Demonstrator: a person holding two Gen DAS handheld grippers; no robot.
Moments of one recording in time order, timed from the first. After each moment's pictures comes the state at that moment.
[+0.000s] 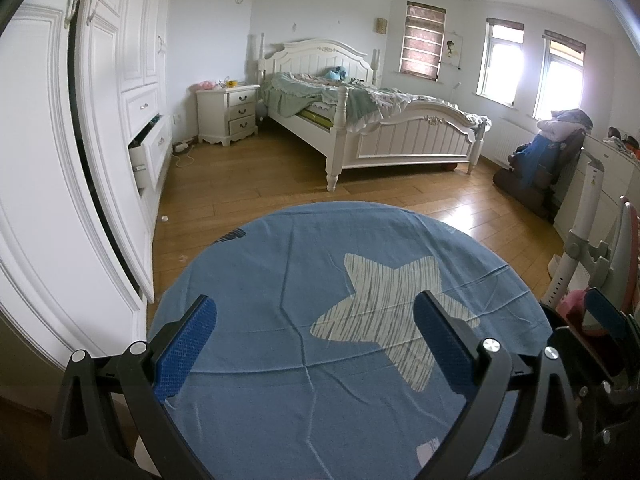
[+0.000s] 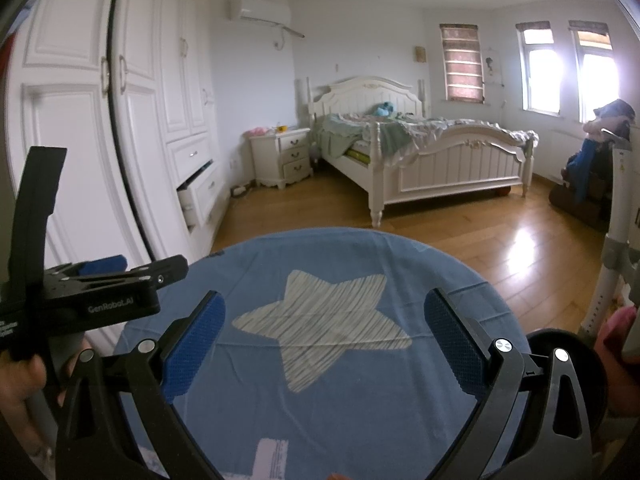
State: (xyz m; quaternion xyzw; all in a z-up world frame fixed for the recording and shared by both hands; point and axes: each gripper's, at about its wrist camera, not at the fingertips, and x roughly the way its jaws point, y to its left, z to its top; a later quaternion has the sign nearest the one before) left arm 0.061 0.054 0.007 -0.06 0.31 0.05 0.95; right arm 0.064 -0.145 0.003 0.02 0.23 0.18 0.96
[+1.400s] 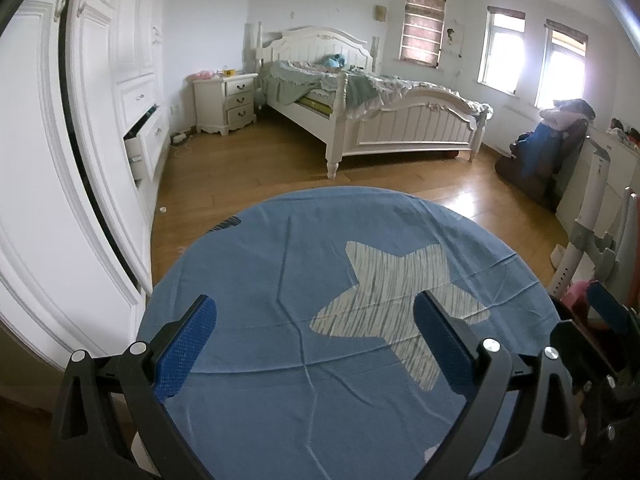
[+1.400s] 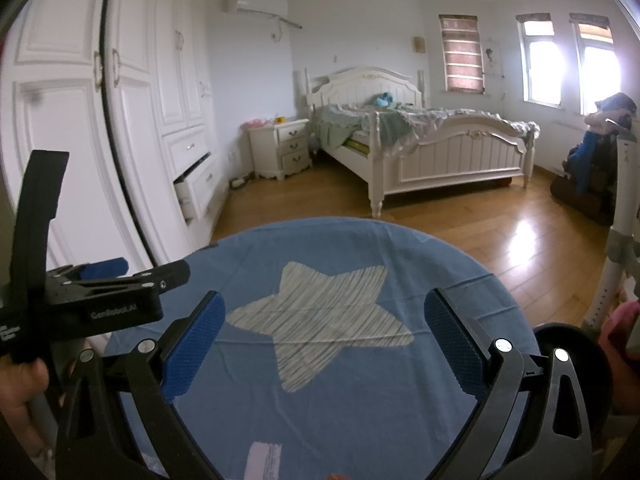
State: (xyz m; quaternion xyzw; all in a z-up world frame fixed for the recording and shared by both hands) left arm 0.076 0.053 -0.009 -0.05 0.34 0.05 0.94; right arm 0.074 -0.140 -0.008 0.02 0.25 0.18 0.95
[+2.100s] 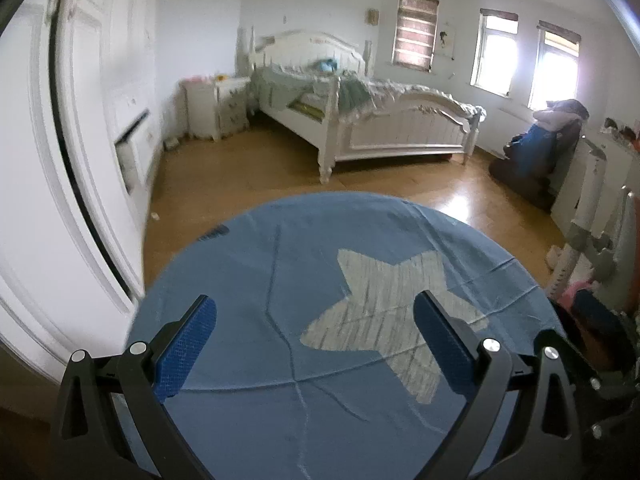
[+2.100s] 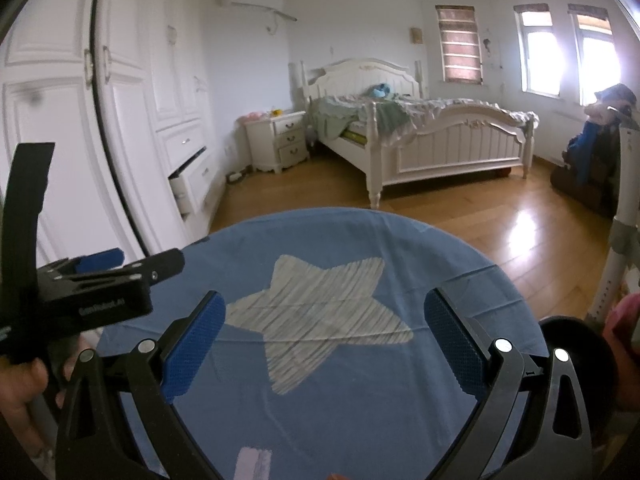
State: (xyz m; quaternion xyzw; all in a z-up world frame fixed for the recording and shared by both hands) left arm 0.089 0.052 -0.012 -0.06 0.34 0.03 0.94; right arm 0.094 -0.141 -0.020 0.03 0.26 0.18 0.95
